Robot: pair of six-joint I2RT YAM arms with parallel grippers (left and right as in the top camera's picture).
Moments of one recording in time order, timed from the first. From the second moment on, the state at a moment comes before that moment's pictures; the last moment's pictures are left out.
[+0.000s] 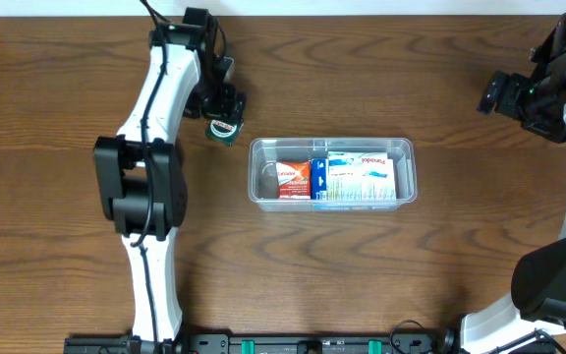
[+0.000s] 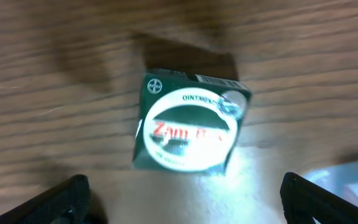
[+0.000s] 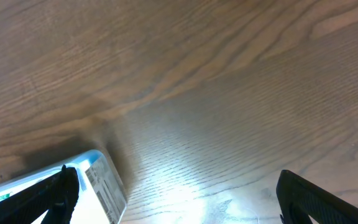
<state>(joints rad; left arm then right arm) -0.13 2.33 2.06 -1.27 0.07 0.09 -0.23 1.78 1.77 -1.24 -0.03 0.22</state>
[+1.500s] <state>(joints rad) -0.14 2.39 2.00 -1.16 0.08 0.16 -0.23 1.78 1.77 -1.24 -0.03 0.22</state>
